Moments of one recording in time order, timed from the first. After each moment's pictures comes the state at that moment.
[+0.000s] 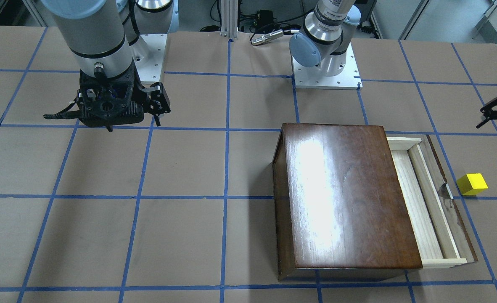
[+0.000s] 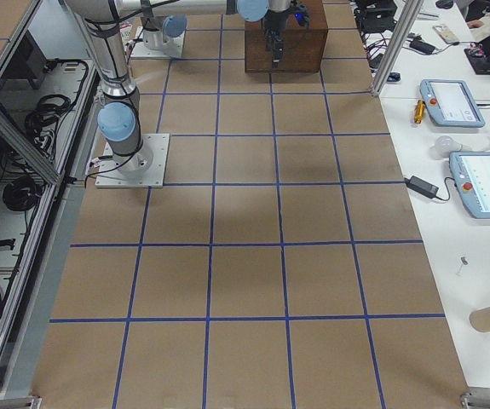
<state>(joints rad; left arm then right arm) -0.79 -1.76 -1.63 -1.33 1.59 1.72 1.70 -1.45 1.48 -1.58 -1.60 -0.05</state>
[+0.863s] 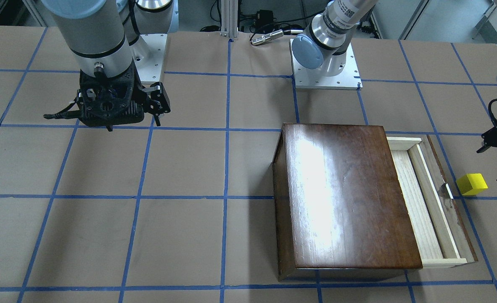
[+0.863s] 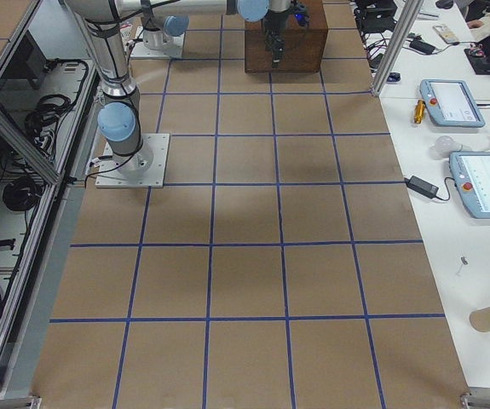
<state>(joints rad) -0.74 -1.98 -1.70 -0.99 1.59 2.29 1.70 -1.45 1.48 -1.58 -1.60 -0.05</state>
